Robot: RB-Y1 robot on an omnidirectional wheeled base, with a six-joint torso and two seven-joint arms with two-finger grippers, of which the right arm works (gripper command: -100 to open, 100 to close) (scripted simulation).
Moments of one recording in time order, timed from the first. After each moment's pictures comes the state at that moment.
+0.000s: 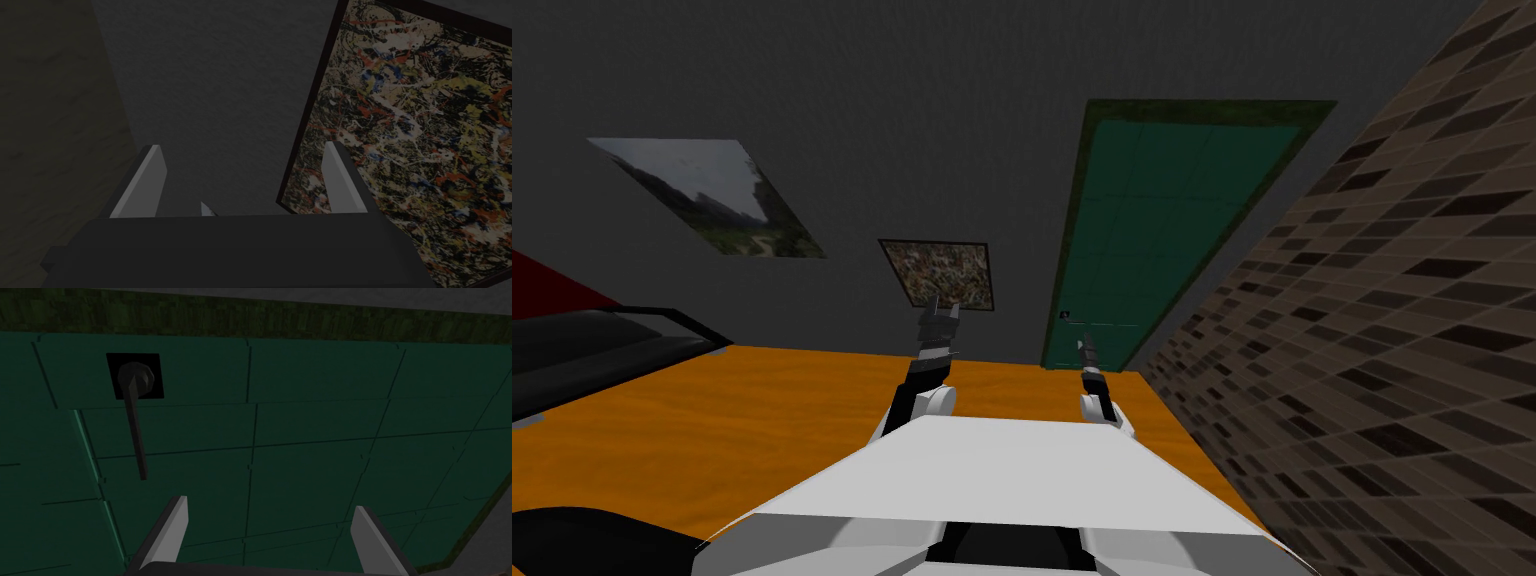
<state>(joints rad) 0.01 -0.13 -0.11 -1.07 -0.10 -0.76 -0.06</state>
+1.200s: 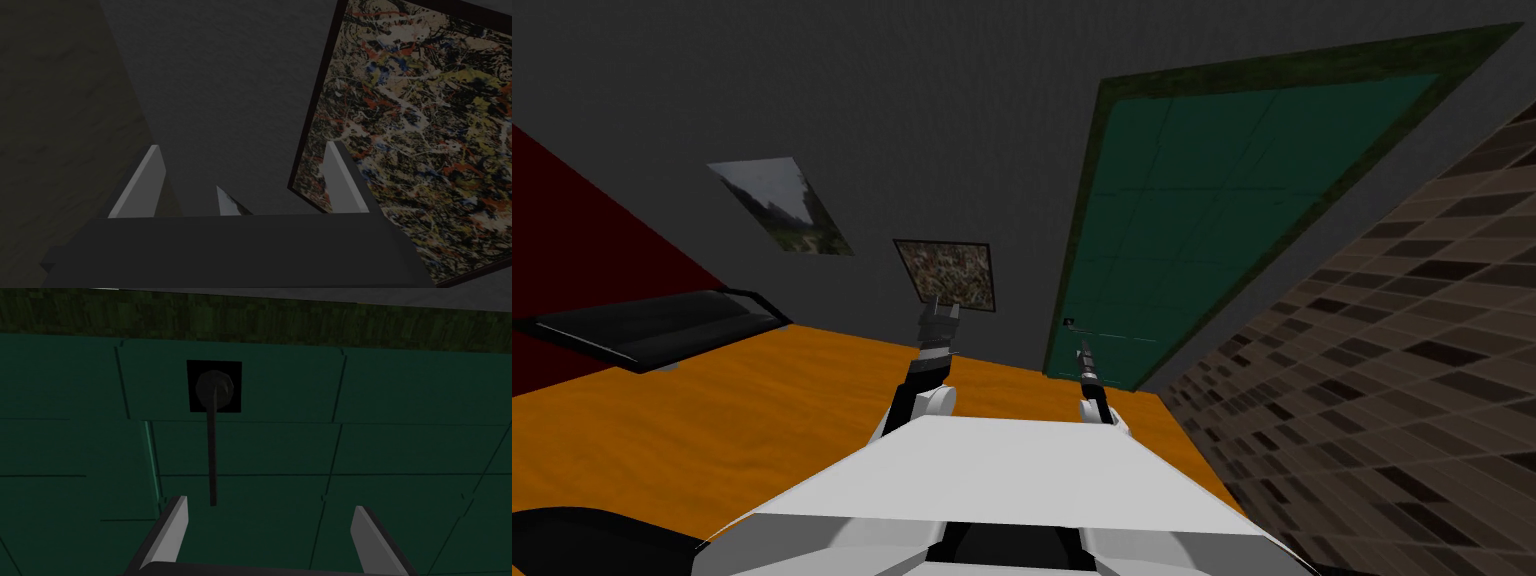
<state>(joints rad) -0.11 -0.15 -0.13 -0.73 -0.11 -0.81 -0.06</state>
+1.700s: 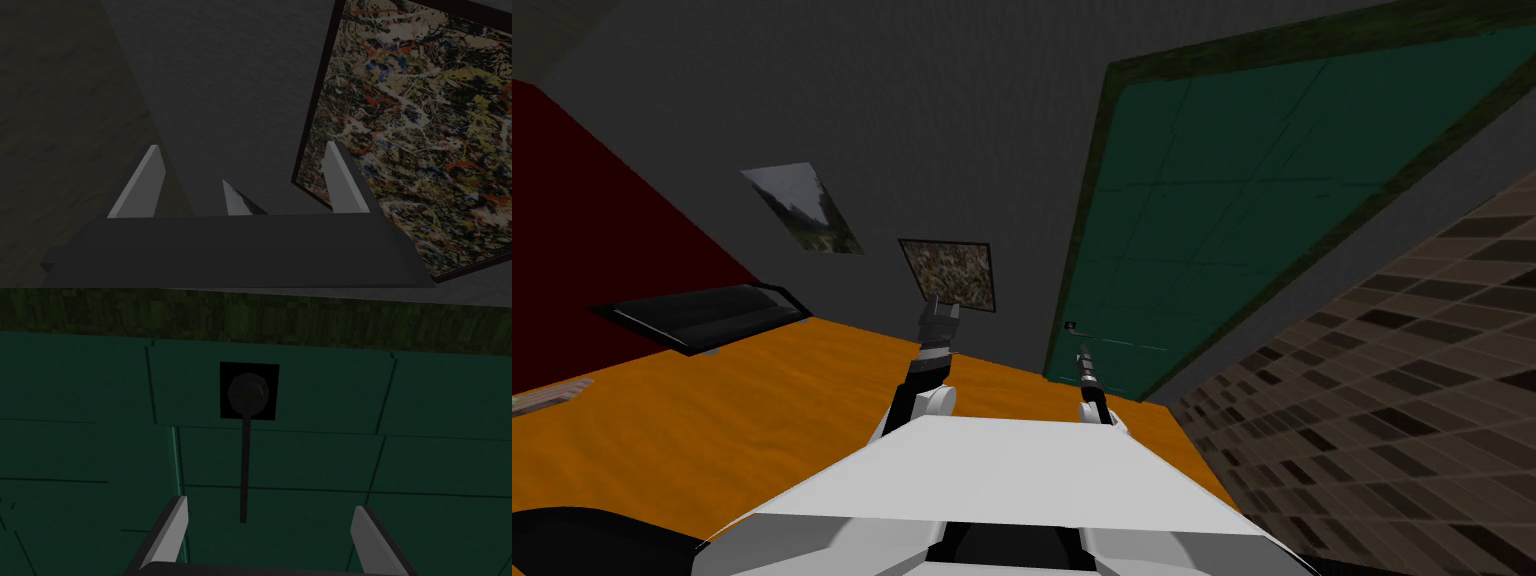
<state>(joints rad) -0.16 -0.15 -0.14 -0.60 -0.11 -0.83 -0.06</state>
